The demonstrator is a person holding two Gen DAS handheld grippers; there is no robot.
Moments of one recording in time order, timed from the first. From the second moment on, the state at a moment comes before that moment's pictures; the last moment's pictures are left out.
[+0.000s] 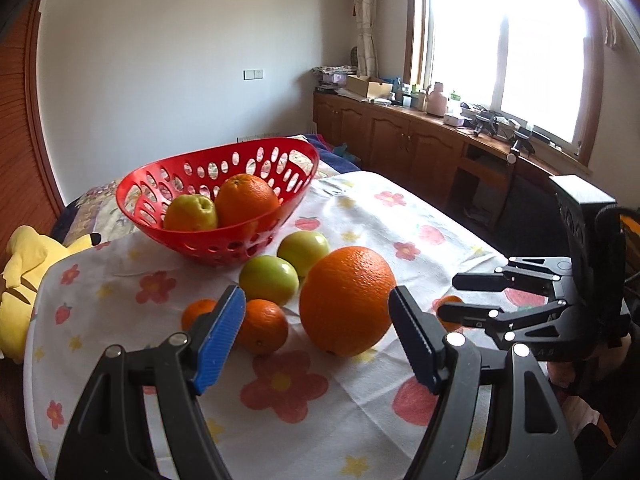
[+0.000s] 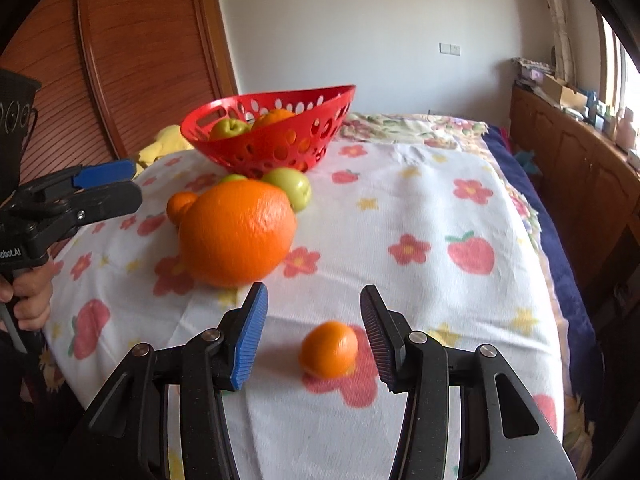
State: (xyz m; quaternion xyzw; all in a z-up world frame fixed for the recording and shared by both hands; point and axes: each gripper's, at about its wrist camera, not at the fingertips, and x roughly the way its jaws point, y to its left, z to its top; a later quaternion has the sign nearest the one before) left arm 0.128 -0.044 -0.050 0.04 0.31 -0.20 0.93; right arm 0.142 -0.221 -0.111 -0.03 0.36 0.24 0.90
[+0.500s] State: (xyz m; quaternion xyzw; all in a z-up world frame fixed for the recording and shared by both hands) left arm 0.139 -0.064 -0.060 0.05 0.33 -0.21 0.92; right arm 0.145 -0.236 -0.129 -0.03 0.38 0.21 0.90
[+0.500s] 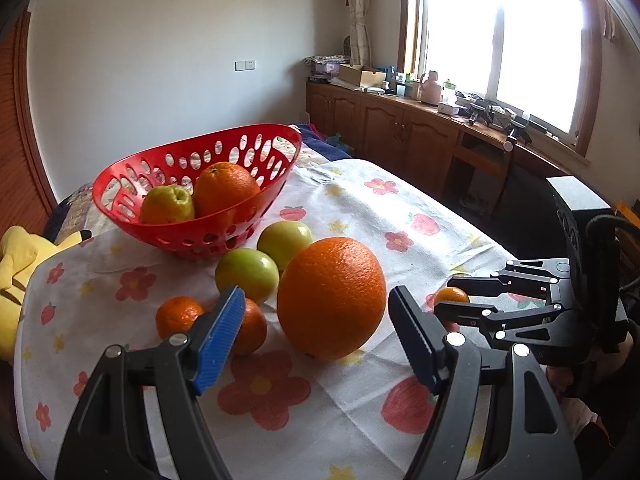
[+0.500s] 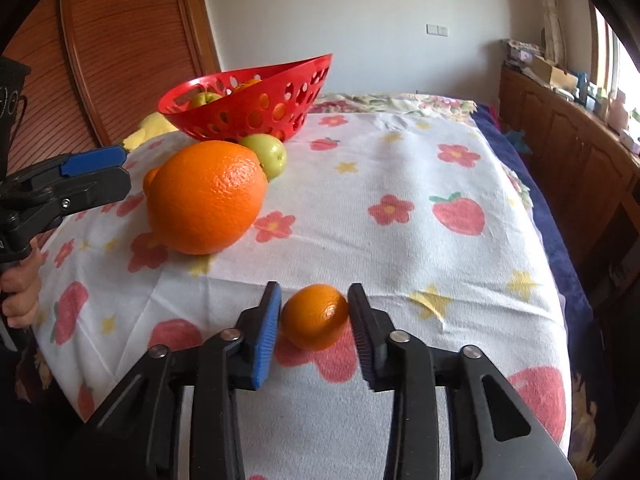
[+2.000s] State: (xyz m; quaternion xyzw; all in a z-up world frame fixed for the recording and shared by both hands) left arm 0.193 -0.104 -0.082 0.12 0.41 -0.26 0.87; right arm 0.142 -0.229 -0.131 -0.04 0.37 0.21 0.91
